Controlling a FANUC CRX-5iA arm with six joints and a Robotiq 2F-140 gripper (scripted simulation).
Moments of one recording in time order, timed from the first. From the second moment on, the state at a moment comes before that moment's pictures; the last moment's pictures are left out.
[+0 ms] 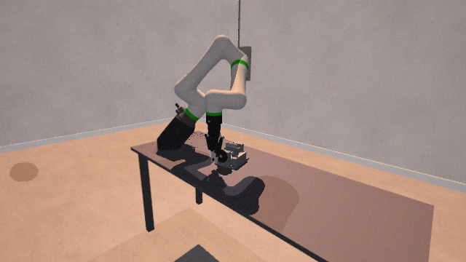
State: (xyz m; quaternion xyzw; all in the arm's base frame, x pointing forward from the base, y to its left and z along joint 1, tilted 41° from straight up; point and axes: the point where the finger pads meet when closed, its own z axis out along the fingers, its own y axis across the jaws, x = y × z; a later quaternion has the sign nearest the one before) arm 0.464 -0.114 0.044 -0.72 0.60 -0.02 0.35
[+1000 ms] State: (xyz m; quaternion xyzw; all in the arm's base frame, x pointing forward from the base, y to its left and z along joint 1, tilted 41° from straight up) arm 0.453 -0.123 0.058 -0.72 0.60 -0.02 0.35
